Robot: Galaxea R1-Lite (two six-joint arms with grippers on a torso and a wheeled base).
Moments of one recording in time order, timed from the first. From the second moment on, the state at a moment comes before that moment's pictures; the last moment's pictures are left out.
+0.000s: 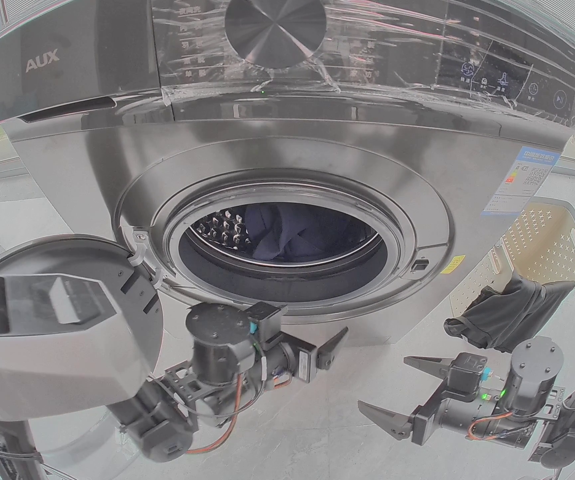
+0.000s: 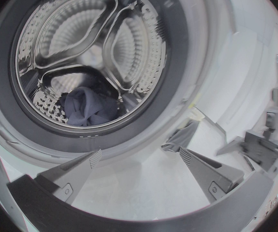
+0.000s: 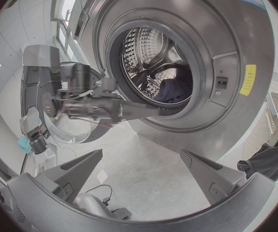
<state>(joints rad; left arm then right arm) -0.78 2.13 -0.63 -1.34 0.11 -0.15 0.78 1.83 -0.06 -1.49 -0.03 0.09</state>
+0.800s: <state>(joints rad) -0.84 1.48 -0.03 -1.41 0.16 -0.09 0.55 1.42 -0.02 -1.30 -0.12 0.08</state>
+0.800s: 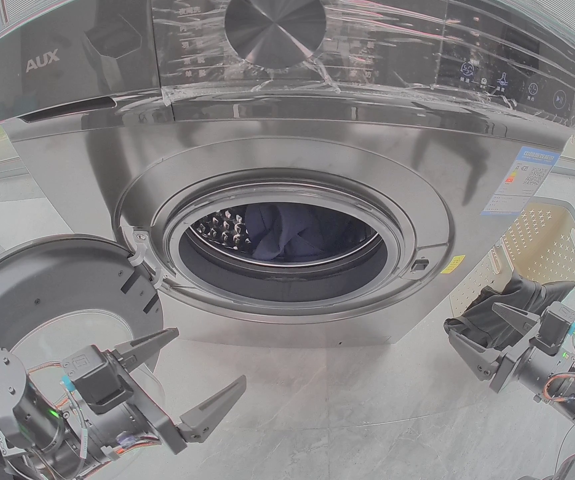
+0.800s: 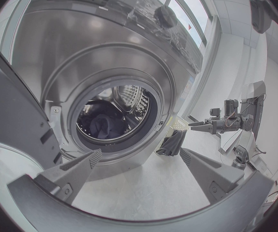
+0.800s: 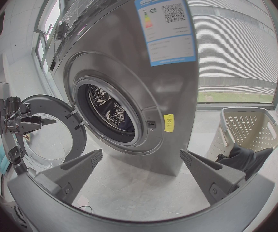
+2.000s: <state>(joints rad) -0.45 0.44 -0.02 -0.30 0.03 -0.09 0.18 0.27 -0.02 -0.15 -0.17 0.04</state>
